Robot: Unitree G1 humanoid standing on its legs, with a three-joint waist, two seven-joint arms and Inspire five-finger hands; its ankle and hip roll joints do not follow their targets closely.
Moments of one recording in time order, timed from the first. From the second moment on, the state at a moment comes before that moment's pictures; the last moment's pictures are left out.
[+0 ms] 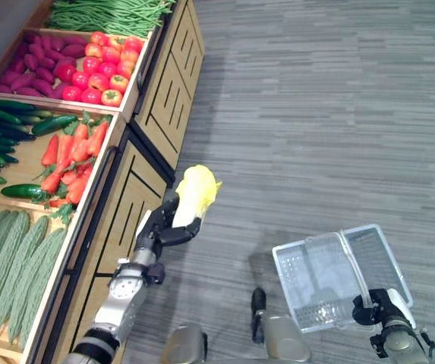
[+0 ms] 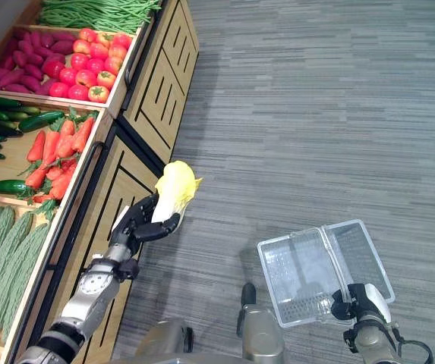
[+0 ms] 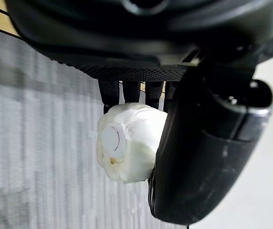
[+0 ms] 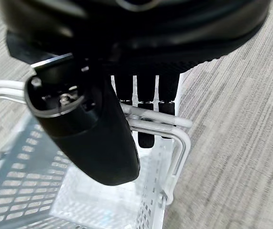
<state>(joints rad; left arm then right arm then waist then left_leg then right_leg) -0.10 0.42 -0.34 0.36 -0.47 -0.26 0.04 0.04 -0.55 0.07 1.07 -0.09 -0.17 -0.25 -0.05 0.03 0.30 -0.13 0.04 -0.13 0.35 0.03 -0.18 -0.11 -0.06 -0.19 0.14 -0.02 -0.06</state>
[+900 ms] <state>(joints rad) -0.09 0.55 -0.35 0.37 -0.45 -0.24 0.08 0.03 -0.45 0.11 1.14 -0.07 -0.14 -0.25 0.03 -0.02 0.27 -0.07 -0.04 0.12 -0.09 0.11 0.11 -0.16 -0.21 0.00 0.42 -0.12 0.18</state>
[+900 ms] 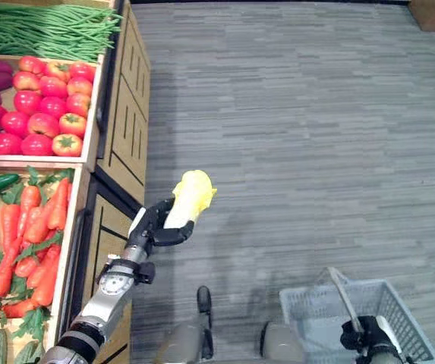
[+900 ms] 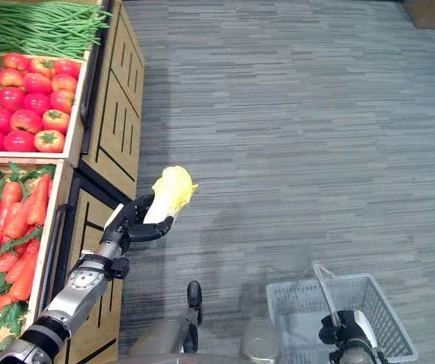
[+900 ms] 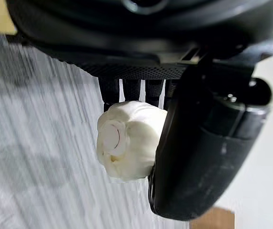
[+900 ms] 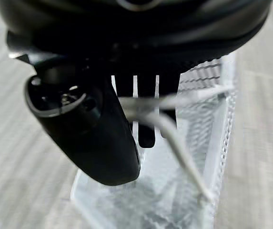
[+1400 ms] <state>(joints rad) 0.01 0.49 -0.33 0.36 -0.43 -0.24 0.08 -0.03 -0.45 0.14 1.08 -0.08 -0.16 -0.26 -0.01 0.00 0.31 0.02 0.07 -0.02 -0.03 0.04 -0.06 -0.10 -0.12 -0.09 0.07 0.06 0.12</state>
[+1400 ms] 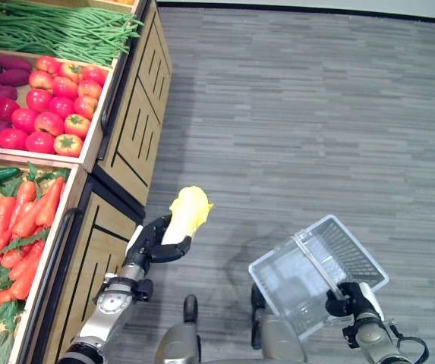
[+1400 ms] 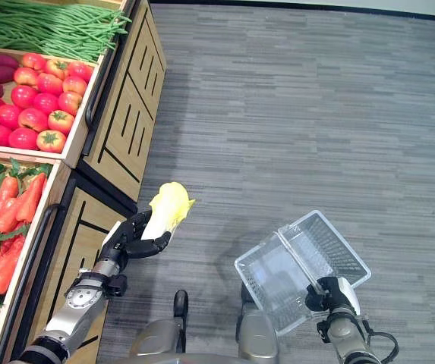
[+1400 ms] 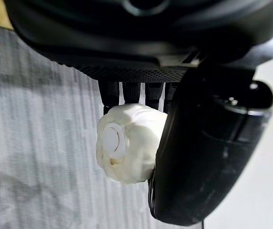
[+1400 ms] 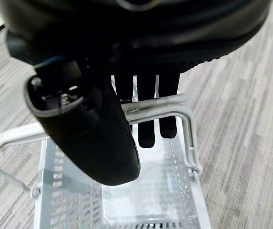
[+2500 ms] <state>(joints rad) -0.05 0.55 -0.33 0.37 -0.38 -0.22 0.09 0.02 -0.40 0.09 1.19 -0.10 -0.14 -0.27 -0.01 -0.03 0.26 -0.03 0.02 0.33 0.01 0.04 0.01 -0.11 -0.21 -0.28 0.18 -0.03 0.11</state>
